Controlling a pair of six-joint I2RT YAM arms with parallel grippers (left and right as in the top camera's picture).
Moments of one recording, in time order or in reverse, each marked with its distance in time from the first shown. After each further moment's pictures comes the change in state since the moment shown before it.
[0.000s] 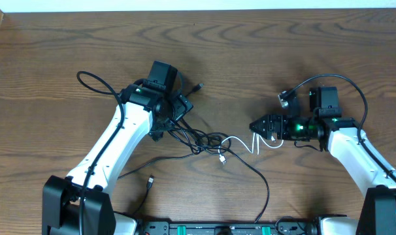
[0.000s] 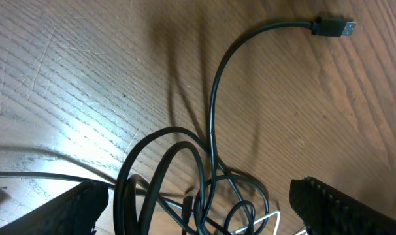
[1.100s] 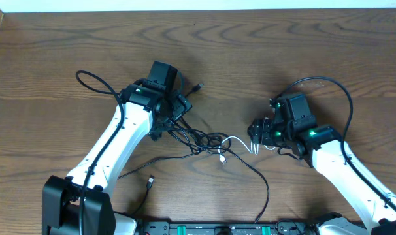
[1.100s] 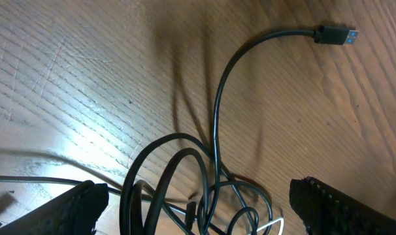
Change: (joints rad) left arm 0.000 0.000 0.000 0.000 -0.026 0.000; right arm 0.290 -0.132 0.000 -0.049 0.529 0.317
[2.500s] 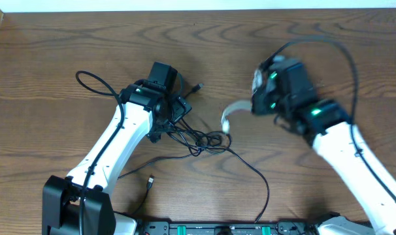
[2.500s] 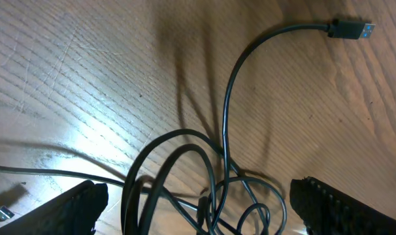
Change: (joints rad) left arm 0.000 0.000 0.000 -0.030 0.000 0.000; right arm 0.049 0.039 0.397 -0.114 0.158 -0.196
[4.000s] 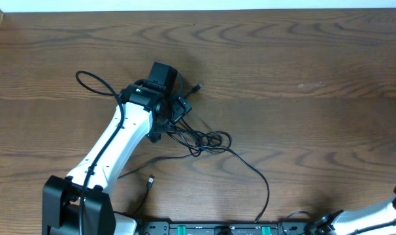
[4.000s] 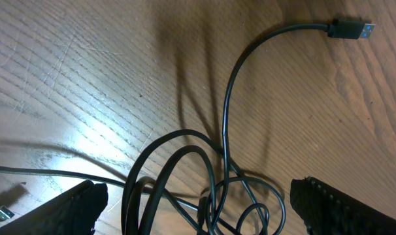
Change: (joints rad) left arm 0.000 0.000 0.000 0.000 0.000 0.000; right arm -1.309 0.484 0.127 0.731 0.244 -0.893
